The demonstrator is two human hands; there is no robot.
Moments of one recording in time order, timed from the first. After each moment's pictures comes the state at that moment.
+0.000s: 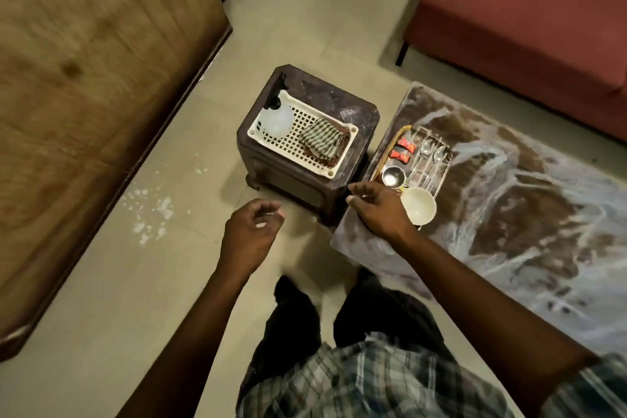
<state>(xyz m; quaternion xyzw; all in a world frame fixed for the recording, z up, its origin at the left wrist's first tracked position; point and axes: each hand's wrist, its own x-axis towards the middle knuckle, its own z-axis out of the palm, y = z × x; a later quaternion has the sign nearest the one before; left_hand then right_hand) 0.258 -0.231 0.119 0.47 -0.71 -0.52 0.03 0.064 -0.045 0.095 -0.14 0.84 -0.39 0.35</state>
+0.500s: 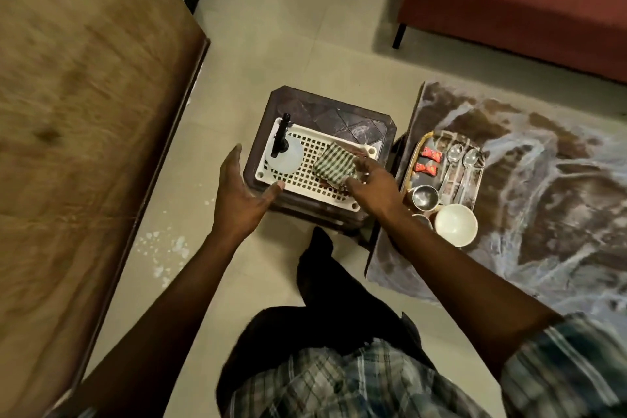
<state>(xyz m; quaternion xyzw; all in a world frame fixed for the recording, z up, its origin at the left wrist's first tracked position) 0.133 -0.410 0.065 0.38 -0.82 -0.43 -0.01 -0.014 -0.183 0.037 -0.05 0.87 -0.37 0.33</state>
